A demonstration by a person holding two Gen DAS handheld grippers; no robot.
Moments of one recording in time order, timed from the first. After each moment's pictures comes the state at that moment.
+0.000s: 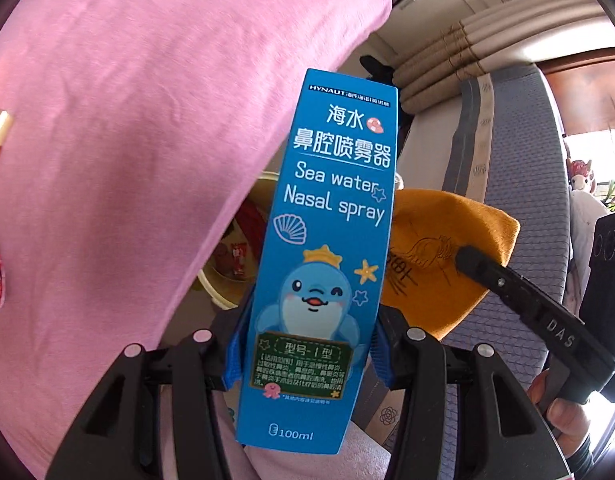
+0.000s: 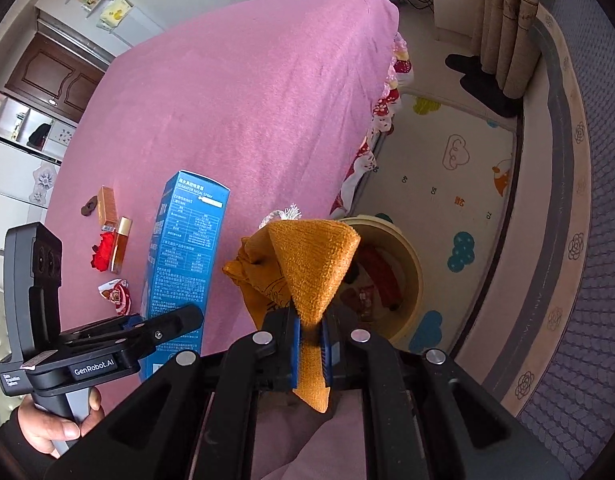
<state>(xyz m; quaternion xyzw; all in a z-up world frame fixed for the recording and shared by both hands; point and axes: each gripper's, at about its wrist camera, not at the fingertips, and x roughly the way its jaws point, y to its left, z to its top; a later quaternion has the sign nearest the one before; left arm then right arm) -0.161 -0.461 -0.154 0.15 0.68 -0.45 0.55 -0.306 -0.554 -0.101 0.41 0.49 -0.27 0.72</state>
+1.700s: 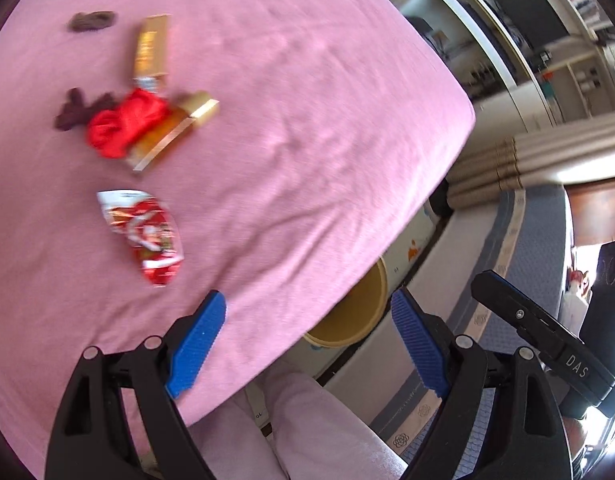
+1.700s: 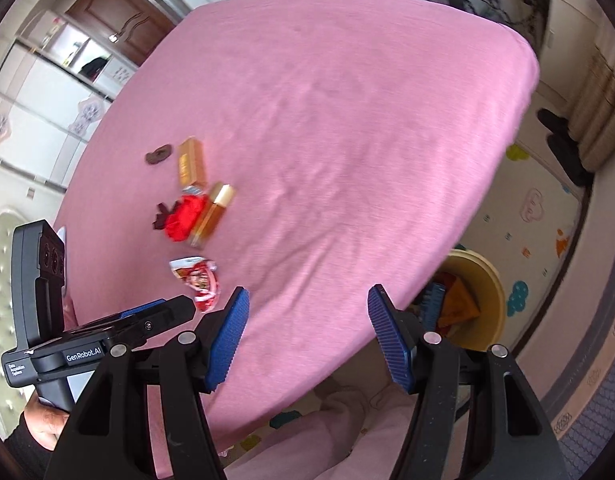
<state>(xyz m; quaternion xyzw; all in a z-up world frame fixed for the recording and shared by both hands) -0.002 -0.299 -0.098 0.03 0.67 -0.34 0.66 -0.122 -0.448 -0.046 0.34 0.50 -0.15 0.78</state>
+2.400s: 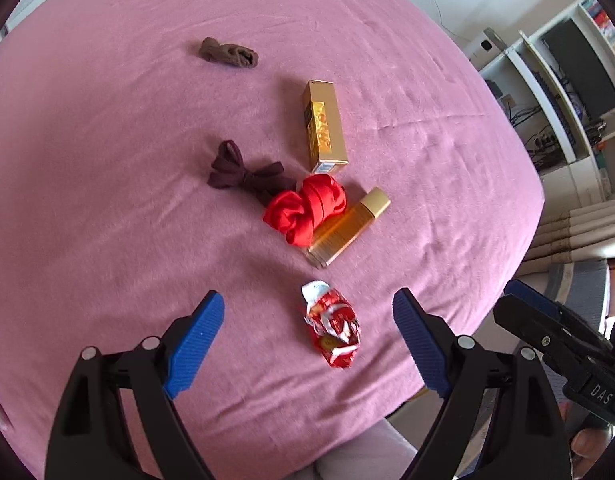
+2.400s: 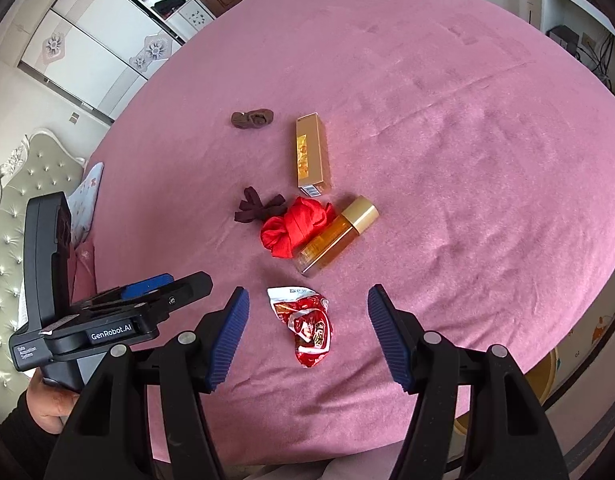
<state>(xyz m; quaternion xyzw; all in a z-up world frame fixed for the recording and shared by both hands) 0.132 -0.214 -0.106 0.03 0.64 -0.25 0.73 0.045 -0.380 -0.069 0.27 0.54 -0.04 0.80</state>
